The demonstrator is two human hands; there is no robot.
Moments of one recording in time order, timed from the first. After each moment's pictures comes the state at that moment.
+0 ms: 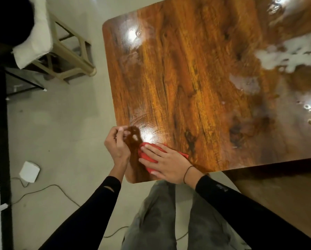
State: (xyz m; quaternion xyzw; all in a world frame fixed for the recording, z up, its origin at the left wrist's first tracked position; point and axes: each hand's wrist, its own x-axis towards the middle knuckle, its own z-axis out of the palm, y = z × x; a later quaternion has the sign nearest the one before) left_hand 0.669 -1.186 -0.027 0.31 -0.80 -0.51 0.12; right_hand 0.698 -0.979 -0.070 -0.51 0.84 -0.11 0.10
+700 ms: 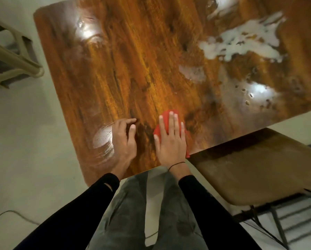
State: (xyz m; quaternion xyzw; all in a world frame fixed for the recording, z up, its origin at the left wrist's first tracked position) left_hand 0.665 -1.054 -0.020 0.11 -0.89 -0.44 -0.08; right_hand 0.703 -0.889 -0.071 0.05 0.99 -0.11 0.07
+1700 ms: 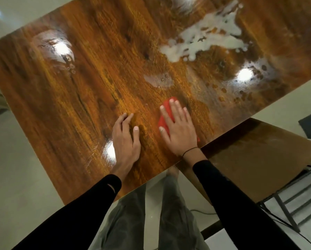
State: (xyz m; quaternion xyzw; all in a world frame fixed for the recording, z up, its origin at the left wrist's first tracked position) left_hand 0.618 -0.972 -0.053 -0.02 -0.94 -0.33 -0.09; right_hand 0.651 -0.767 -0.076 0.03 0.99 -0.13 0.05
